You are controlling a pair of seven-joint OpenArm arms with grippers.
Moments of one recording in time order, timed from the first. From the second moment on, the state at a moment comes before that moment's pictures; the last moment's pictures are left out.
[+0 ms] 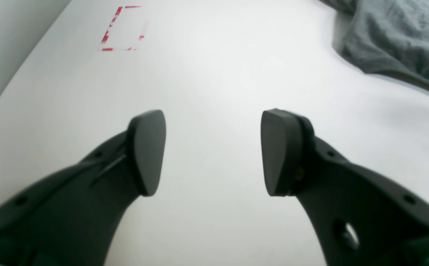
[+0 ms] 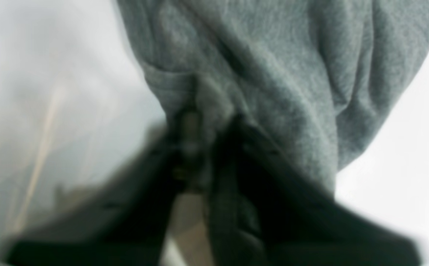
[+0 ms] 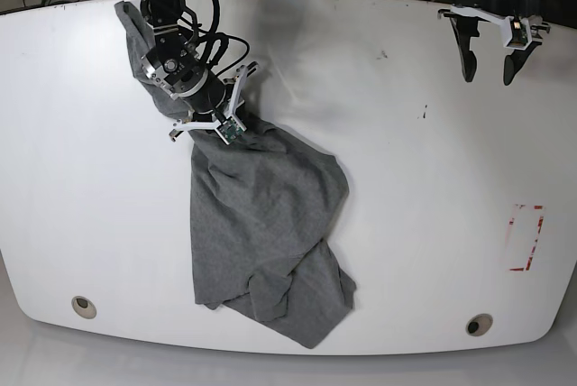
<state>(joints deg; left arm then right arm) 45.1 -5.8 -25.0 112.8 -11.0 -18.5 -3.7 -10.7 8.2 -4.1 94.0 -8.5 30.8 -27.0</state>
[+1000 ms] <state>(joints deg) 28.6 -5.7 -16.5 110.4 -11.3 -18.5 15.9 13.8 8.5 -11.7 108.8 -8.9 30.8 -29.2</state>
